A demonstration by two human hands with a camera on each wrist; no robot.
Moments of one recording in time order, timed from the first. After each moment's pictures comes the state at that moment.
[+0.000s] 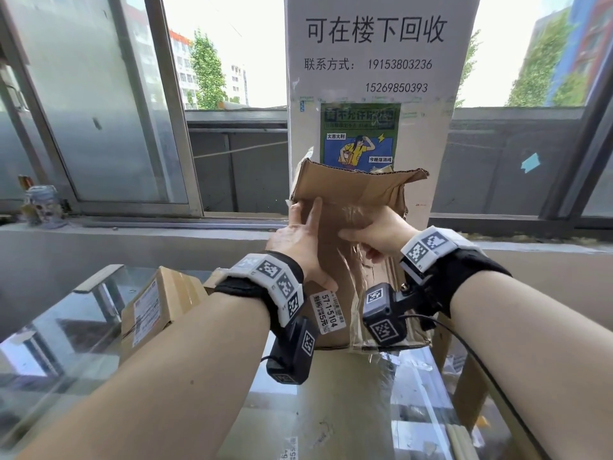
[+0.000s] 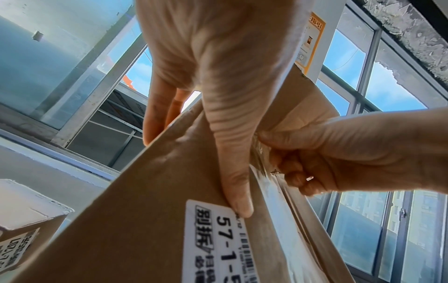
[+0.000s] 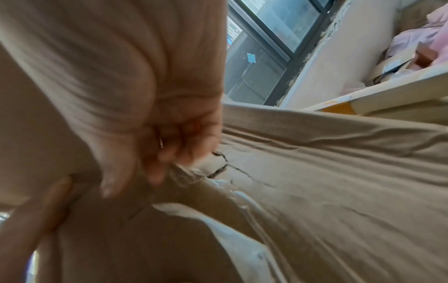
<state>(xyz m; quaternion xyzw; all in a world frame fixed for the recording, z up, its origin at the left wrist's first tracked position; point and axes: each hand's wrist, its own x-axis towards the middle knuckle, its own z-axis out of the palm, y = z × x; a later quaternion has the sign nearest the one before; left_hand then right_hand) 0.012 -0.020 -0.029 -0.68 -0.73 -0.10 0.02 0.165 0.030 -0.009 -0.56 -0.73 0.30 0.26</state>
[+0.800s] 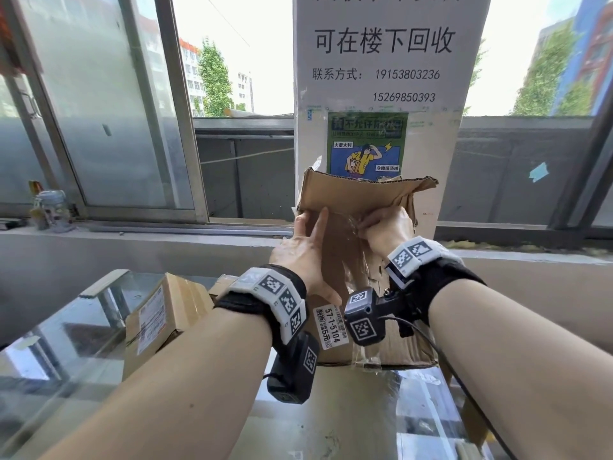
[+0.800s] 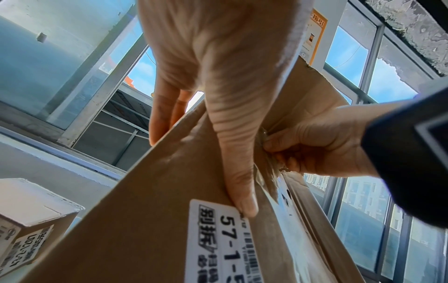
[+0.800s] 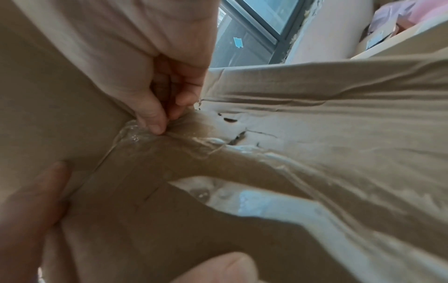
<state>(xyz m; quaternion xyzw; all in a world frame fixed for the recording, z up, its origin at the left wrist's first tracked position) 0.005 -0.024 -0.035 -0.69 -0.72 -0.11 0.04 0.144 0.057 -0.015 -0.63 -0.61 0.22 0.43</state>
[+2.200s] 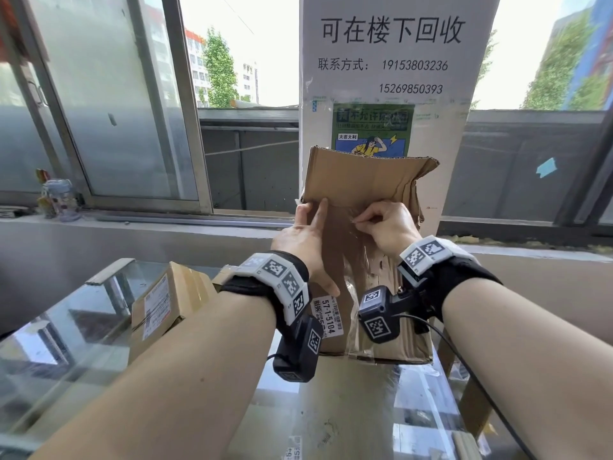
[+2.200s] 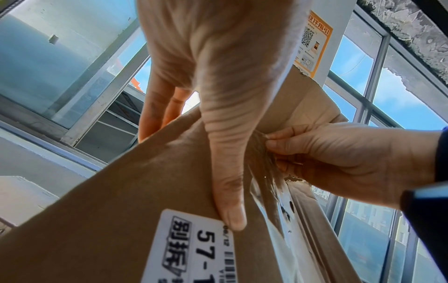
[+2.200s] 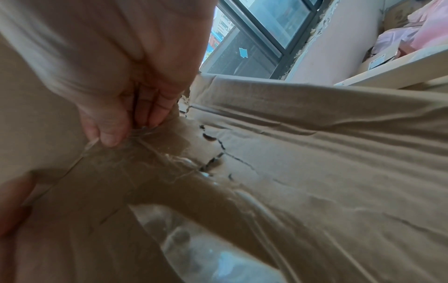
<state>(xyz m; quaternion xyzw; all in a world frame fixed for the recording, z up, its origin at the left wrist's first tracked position) 0.003 -0.025 -0.029 -0.68 -0.72 -0.10 0.03 0.155 0.042 -0.019 -0.49 -0.72 0.23 0.43</state>
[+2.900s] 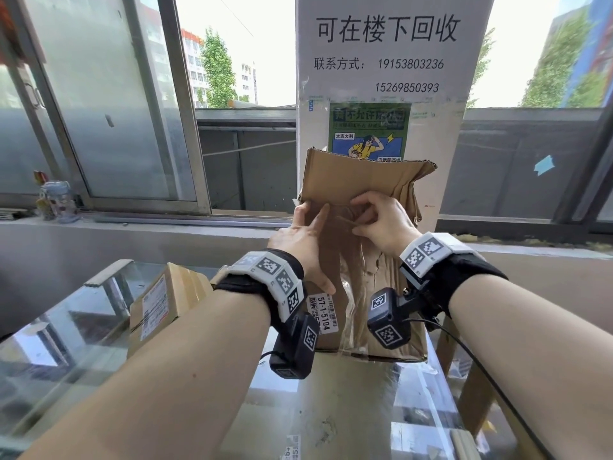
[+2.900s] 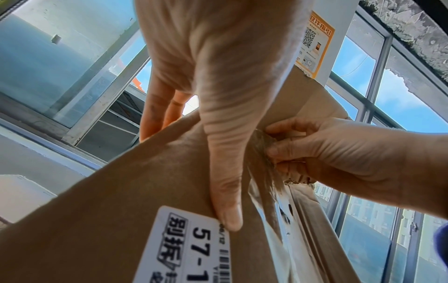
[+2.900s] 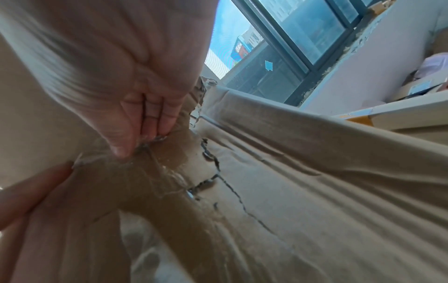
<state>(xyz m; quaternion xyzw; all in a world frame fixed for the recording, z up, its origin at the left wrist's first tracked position) 0.003 -0.023 -0.029 -0.69 -0.72 -0.07 0.03 0.161 0.039 -0.014 -0.48 -0.78 0.17 0.38</state>
